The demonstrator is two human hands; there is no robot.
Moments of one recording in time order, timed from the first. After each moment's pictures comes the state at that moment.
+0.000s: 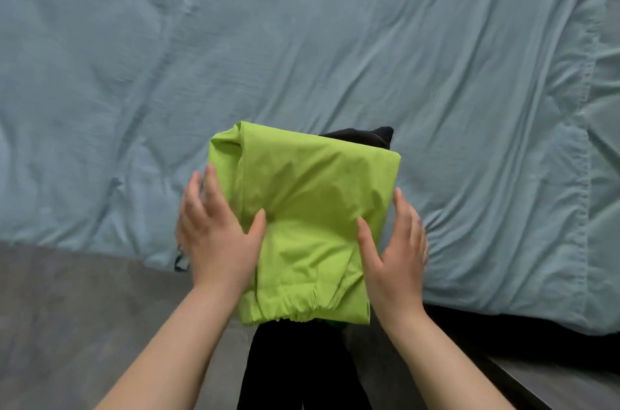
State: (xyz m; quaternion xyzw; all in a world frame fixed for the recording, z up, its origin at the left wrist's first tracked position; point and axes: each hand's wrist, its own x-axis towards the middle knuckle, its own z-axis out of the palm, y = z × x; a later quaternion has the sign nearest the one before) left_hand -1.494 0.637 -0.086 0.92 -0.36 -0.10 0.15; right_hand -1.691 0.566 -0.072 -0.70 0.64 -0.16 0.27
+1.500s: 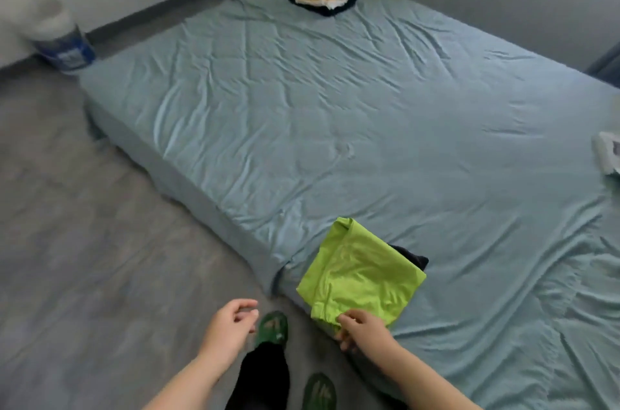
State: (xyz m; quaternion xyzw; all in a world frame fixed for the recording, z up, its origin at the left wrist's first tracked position) left_hand -1.529 0.870 0.149 0.82 0.04 -0.38 0.43; right_hand -1.661 0.653 0.135 -0.70 0.41 0.23 0.53
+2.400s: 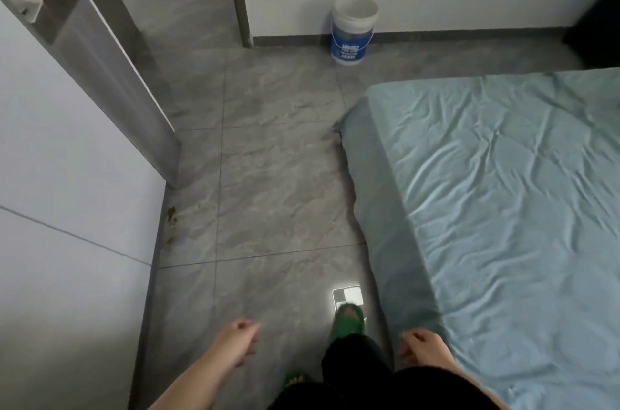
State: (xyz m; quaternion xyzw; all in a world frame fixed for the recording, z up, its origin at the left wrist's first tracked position) left_hand -1.297 1.285 0.118 0.65 0.47 -0.29 0.52; right_hand -1.245 0.943 0.107 -0.80 0.27 0.37 0.38
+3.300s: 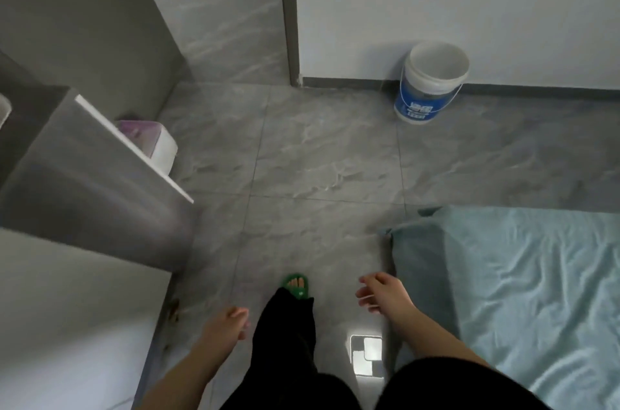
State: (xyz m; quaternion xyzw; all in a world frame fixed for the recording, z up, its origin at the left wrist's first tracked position) left_hand -0.771 1.485 0.126 0.62 0.53 -0.21 0.54; right_hand -0.610 1.235 0.112 -0.75 0.18 0.40 0.50
